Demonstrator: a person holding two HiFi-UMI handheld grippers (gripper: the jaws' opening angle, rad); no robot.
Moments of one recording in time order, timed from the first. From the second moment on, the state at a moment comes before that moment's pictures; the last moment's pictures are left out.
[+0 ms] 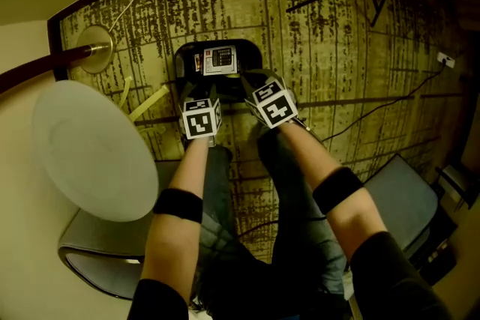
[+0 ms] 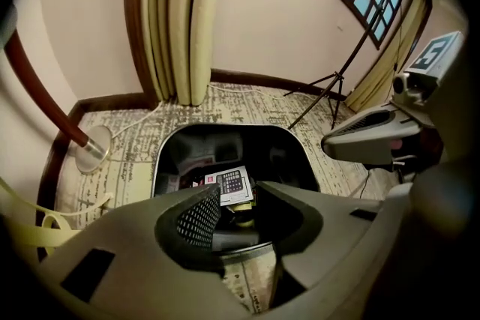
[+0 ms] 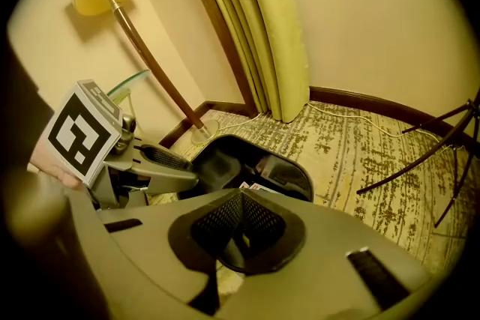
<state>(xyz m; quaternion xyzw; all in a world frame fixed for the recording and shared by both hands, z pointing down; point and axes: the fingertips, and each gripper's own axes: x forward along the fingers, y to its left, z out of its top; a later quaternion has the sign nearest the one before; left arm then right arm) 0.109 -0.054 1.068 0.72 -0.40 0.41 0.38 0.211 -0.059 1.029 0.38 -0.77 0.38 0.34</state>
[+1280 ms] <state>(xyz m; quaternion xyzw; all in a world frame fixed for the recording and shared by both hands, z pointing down) -0.148 -0.014 0.539 0.63 -0.69 0.19 0.29 0.006 -0.109 0.557 0.24 -0.92 0.20 0.25</state>
